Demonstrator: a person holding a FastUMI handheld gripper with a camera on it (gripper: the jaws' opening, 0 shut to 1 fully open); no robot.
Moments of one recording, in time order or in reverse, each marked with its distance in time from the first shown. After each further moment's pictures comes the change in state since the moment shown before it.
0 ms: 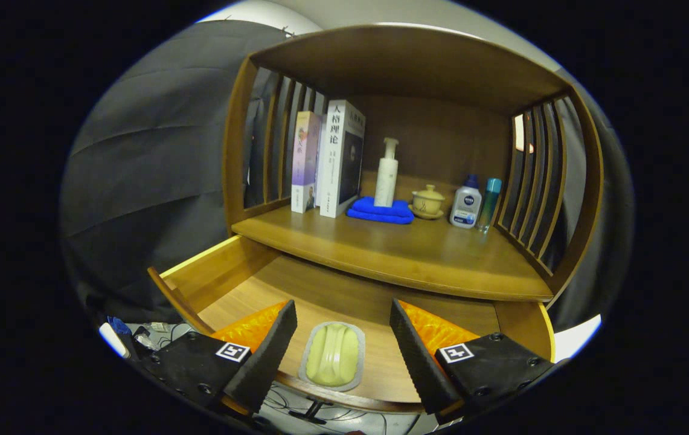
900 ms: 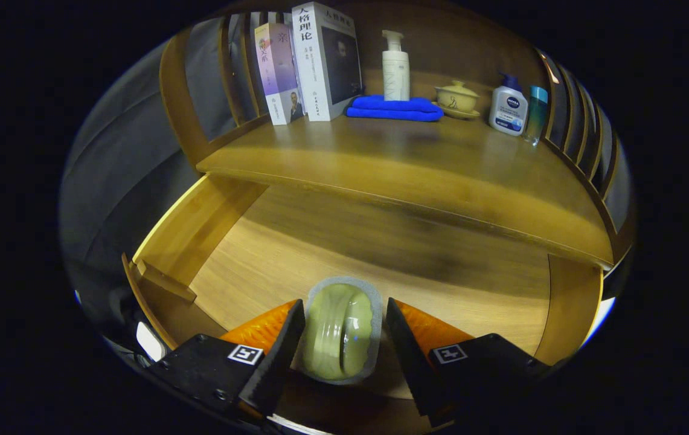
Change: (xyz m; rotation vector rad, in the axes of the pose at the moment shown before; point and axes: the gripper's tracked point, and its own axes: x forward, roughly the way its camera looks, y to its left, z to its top) arm 0.048 0.004 -0.064 0.096 0.454 0.122
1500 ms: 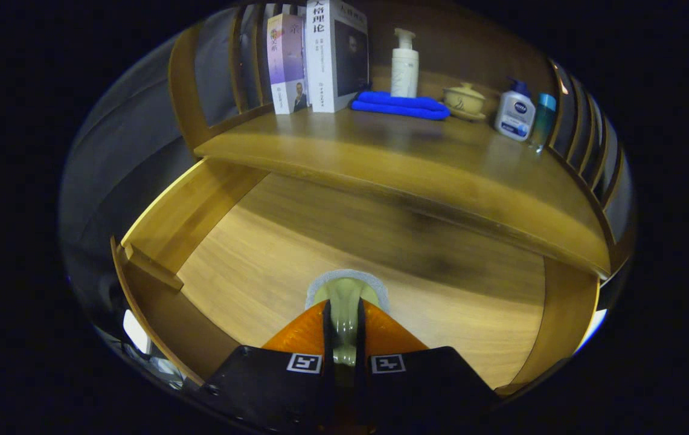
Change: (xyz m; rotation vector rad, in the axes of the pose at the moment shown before) arm 0.011 -0.008 -0.003 -0.048 -0.017 -0.036
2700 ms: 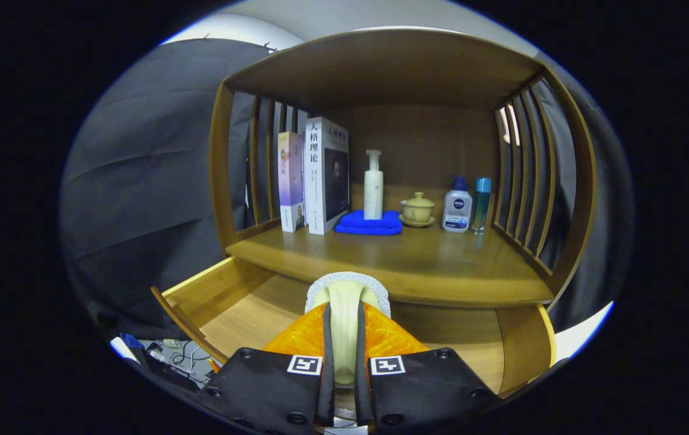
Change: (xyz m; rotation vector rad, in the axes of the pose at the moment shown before) arm -0.105 -0.016 0.060 0.033 -0.564 -0.049
